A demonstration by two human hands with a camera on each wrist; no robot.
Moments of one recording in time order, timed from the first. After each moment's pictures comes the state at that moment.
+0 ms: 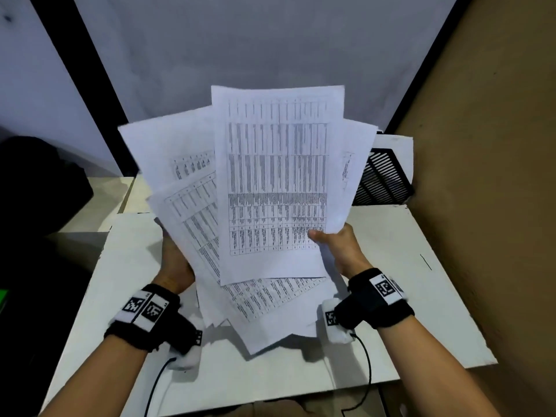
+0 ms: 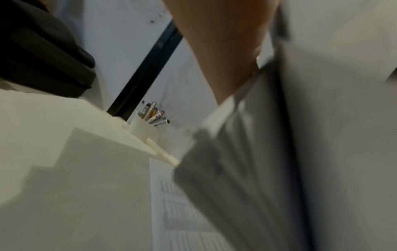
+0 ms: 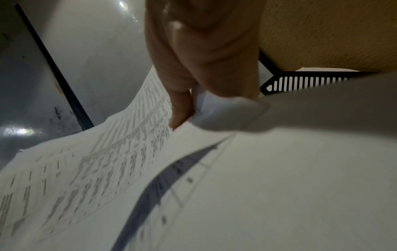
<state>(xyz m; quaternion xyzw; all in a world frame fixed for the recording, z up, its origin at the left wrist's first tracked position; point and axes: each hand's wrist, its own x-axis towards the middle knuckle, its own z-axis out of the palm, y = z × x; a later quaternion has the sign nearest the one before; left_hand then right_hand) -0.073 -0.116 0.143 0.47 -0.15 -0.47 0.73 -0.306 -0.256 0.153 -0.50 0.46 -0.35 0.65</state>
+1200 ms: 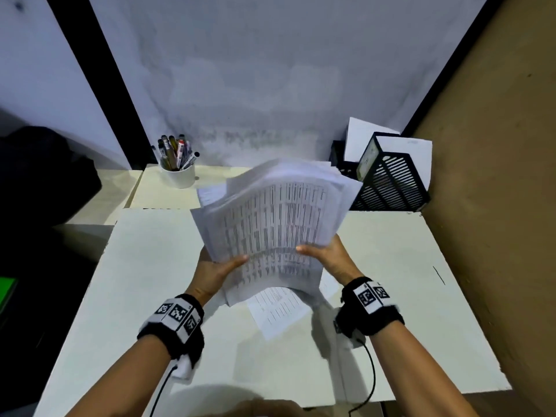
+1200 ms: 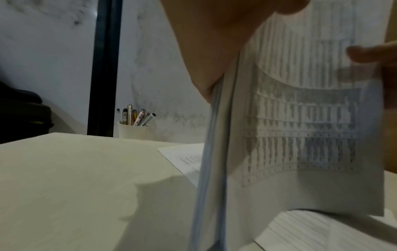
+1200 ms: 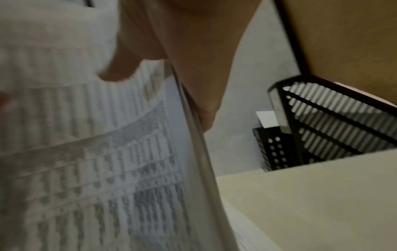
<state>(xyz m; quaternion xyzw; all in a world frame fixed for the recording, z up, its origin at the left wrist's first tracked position) -0.109 -0.128 0.113 0.59 -0.27 -0.38 0.65 -0.294 -0.266 0.133 -0.62 0.39 -0.24 0.63</state>
